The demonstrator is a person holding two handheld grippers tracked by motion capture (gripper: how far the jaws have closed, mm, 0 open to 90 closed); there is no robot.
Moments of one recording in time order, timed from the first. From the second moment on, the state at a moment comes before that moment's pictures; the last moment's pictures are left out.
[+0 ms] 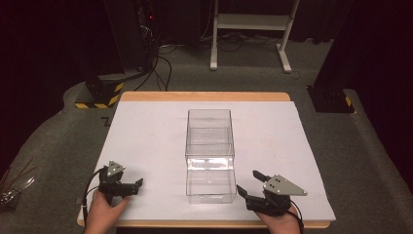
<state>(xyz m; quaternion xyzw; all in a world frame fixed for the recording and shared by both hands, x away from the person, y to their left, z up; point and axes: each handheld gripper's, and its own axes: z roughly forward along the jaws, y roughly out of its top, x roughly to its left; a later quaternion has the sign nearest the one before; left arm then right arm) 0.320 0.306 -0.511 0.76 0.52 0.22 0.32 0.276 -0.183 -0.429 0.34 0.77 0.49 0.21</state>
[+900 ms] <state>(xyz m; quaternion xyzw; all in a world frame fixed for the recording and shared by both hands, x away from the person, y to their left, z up) 0.320 0.306 -0.511 0.76 0.52 0.22 0.32 0.271 -0.171 -0.444 0.34 0.78 0.49 0.17</state>
